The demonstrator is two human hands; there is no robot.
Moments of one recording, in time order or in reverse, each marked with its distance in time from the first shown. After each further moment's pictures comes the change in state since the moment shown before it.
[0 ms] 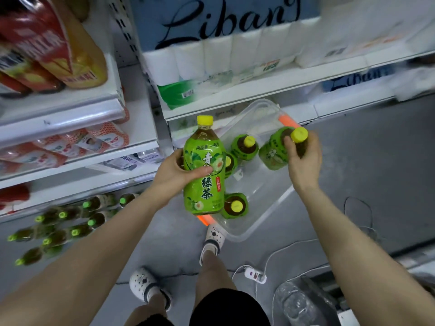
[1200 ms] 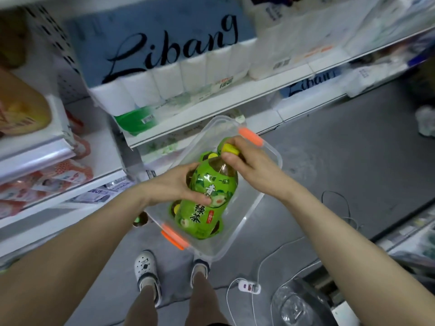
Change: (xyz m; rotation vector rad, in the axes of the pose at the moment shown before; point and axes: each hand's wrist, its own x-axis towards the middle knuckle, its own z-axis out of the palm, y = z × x) left_hand 0.027 0.074 0.054 0.304 -0.711 0.115; right_hand 0.010 -0.079 -0.046 -0.085 -0.676 -0.299
